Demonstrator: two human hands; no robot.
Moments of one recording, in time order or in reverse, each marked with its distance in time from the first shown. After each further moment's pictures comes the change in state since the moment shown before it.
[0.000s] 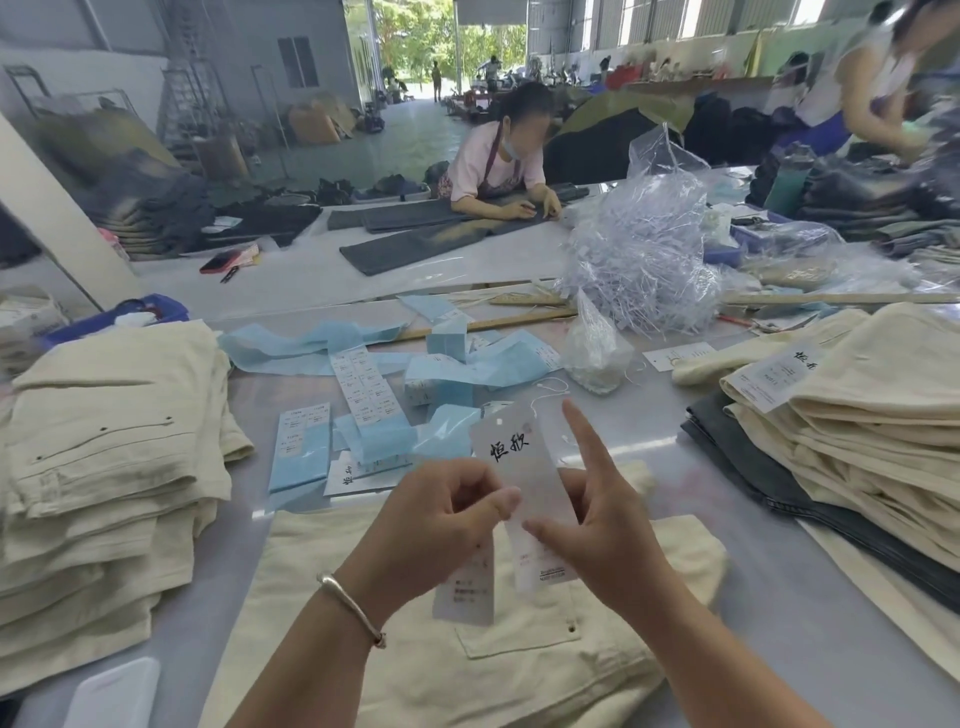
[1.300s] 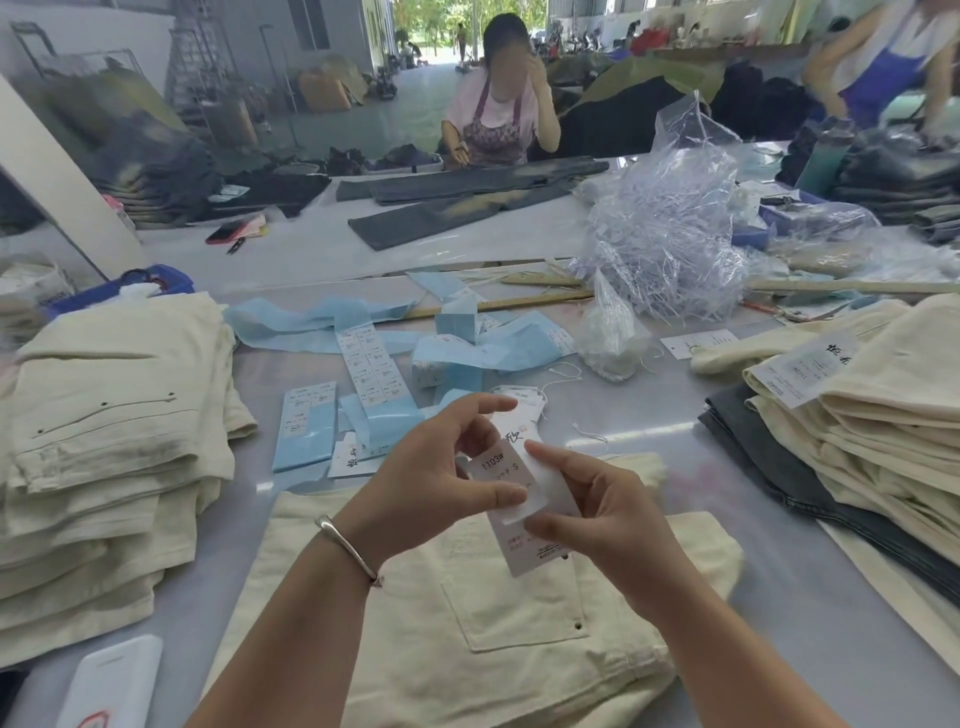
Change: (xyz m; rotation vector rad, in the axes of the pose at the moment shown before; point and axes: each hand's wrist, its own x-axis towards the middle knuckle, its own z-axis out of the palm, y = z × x) left_hand 0.031 -0.010 -0.018 -0.045 -0.040 0.037; right_hand 0.014 0.013 -0.001 0.398 -0.160 0.226
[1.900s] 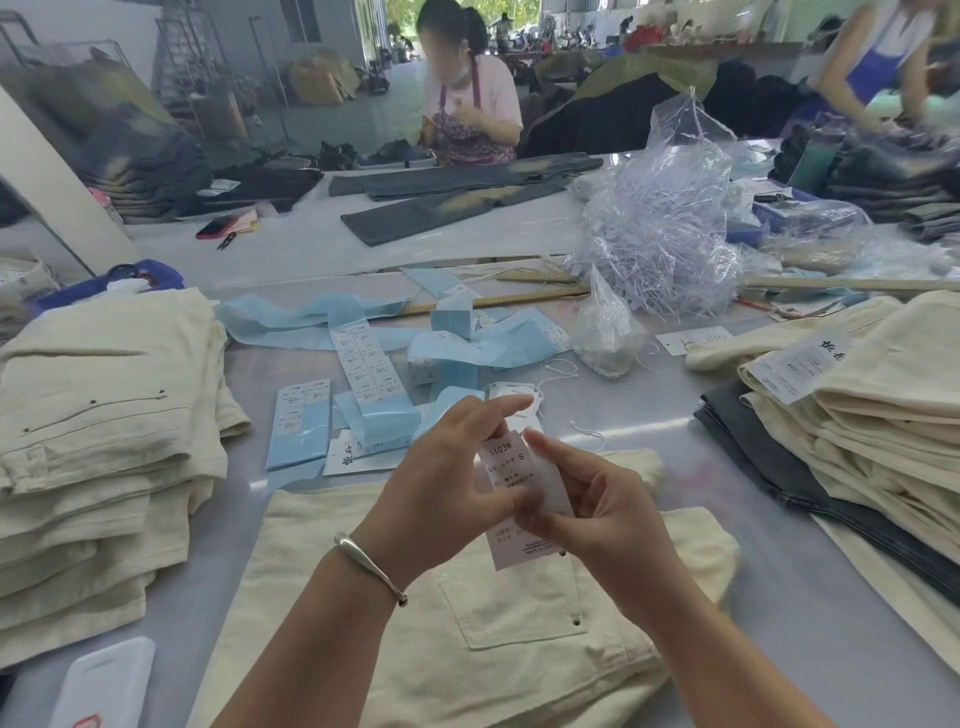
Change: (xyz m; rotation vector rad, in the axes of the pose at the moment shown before) left_hand -0.002 -0.002 0.015 0.380 0.125 0.204; right_hand -0.004 -0.001 0.011 0.048 0.024 -0.098
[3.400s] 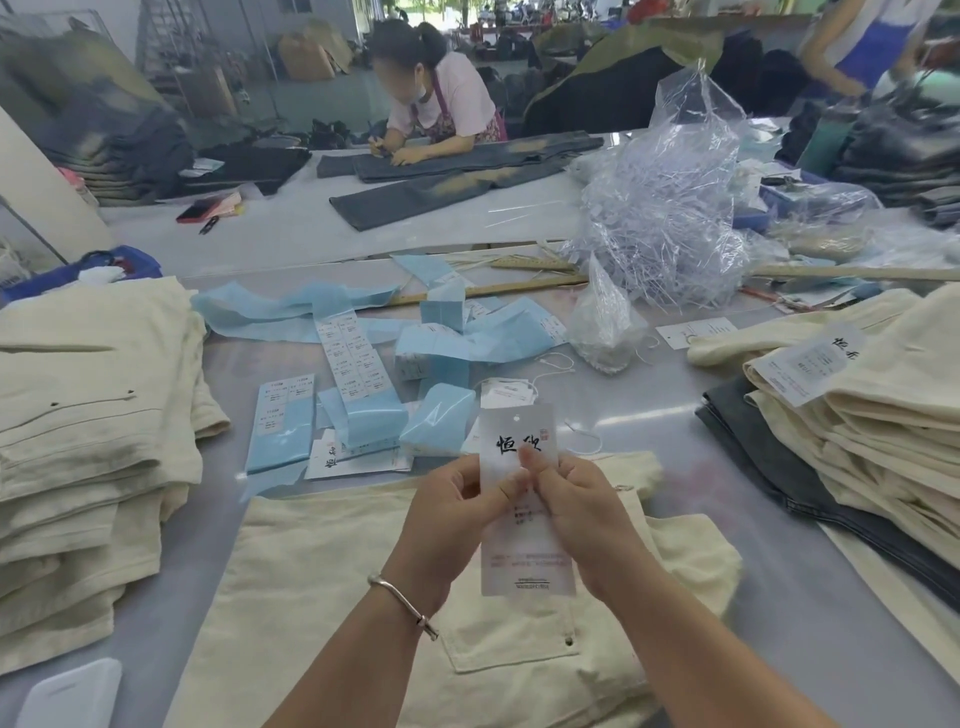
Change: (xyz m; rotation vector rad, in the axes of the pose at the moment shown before) left_hand 0.005 -0.028 0.057 -0.858 0.075 -0.579; right_hand 0.049 0.024 -0.003 0.048 0.165 0.280
